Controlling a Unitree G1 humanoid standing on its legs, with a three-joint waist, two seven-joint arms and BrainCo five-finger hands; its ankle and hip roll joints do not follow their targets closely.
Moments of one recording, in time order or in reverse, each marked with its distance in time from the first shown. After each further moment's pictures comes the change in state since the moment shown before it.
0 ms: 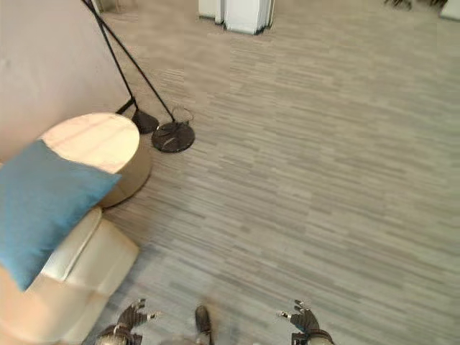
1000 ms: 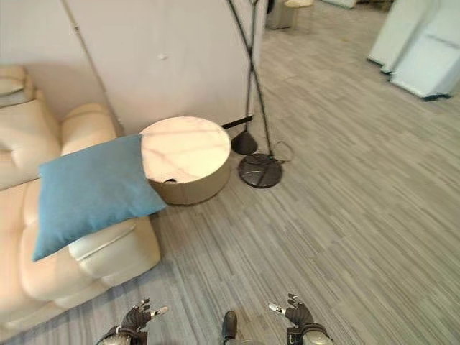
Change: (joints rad) left arm 0.002 -0.046 0.045 -0.001 -0.159 -0.001 -0.007; right arm -0.063 -0.027 0.056 0.009 0.019 -0.003 0.028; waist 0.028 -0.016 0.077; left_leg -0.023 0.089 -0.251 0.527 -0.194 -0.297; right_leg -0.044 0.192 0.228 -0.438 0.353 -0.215
